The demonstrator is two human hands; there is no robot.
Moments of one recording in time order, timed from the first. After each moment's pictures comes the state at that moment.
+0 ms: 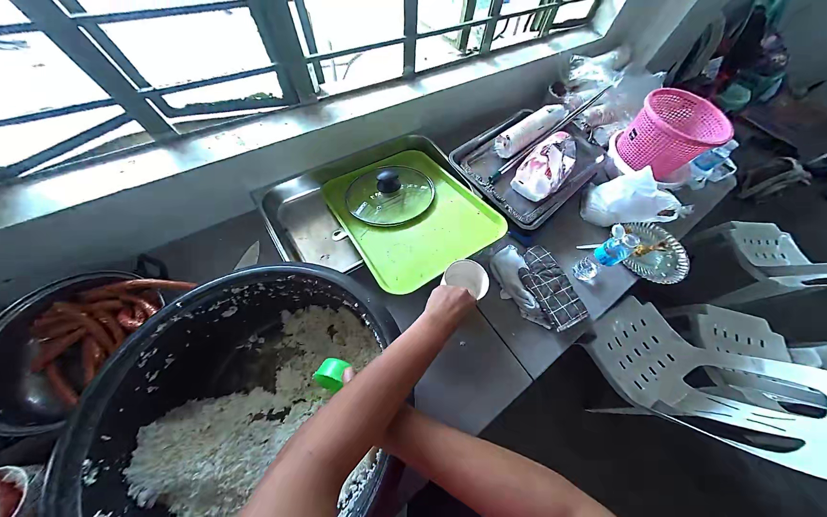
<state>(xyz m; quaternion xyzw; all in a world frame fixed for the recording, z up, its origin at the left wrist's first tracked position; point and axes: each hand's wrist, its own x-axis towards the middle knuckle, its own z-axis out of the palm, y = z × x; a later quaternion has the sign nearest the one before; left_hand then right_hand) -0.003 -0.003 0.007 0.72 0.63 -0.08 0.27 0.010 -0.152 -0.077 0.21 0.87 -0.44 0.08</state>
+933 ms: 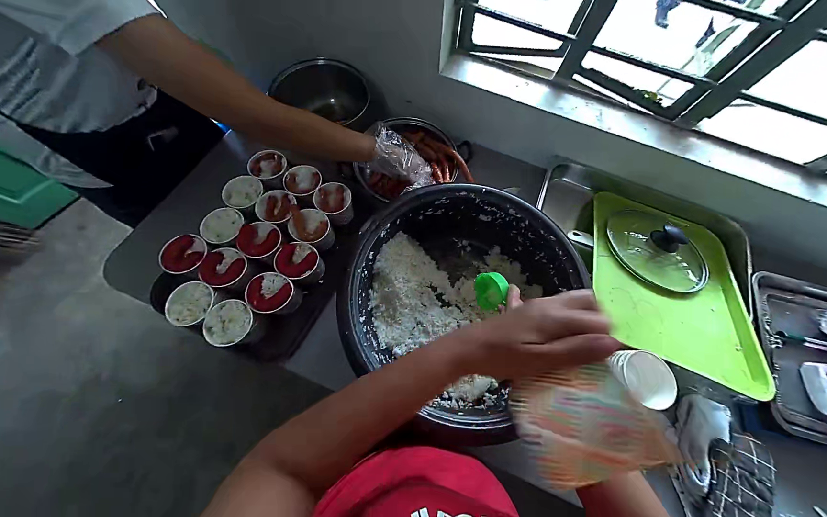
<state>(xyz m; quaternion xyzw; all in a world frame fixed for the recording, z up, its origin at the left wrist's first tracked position) -0.093 -0.275 0.088 0.54 0.55 0.62 0.17 -0.086 -0.145 -0.043 0.32 0.84 -0.38 0.19</state>
